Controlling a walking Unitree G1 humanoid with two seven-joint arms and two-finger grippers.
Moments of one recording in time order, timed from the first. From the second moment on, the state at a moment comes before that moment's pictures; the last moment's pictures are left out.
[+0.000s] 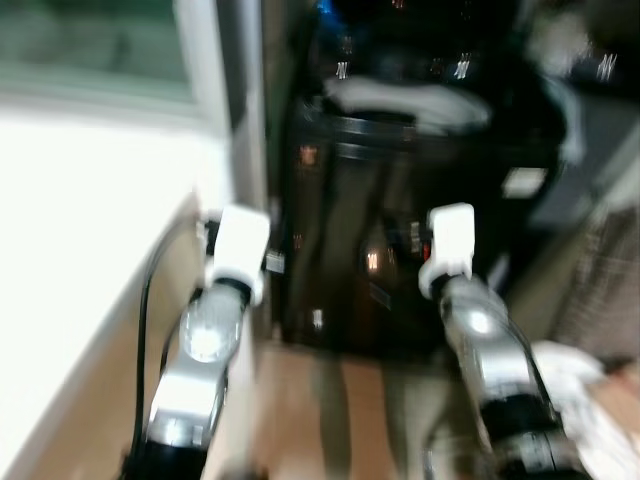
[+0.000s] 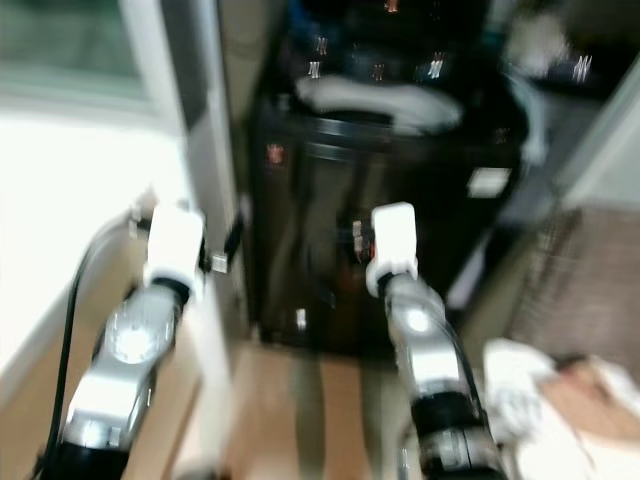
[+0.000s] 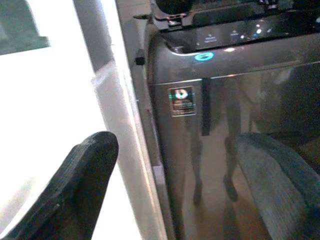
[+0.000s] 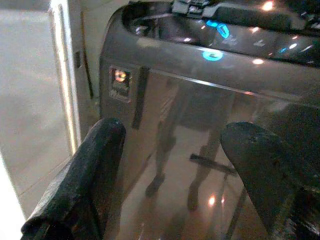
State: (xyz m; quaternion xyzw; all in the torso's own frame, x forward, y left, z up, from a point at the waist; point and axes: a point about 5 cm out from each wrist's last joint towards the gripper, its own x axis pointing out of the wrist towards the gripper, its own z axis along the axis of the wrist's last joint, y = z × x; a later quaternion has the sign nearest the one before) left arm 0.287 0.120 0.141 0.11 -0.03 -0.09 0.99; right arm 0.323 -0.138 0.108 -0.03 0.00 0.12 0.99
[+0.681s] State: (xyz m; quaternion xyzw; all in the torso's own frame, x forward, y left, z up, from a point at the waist) left arm 0.289 0.118 0.145 0.11 -0.04 -0.10 0.99; right arm 0.323 -0.133 0.107 -0.03 0.00 0.12 0.99
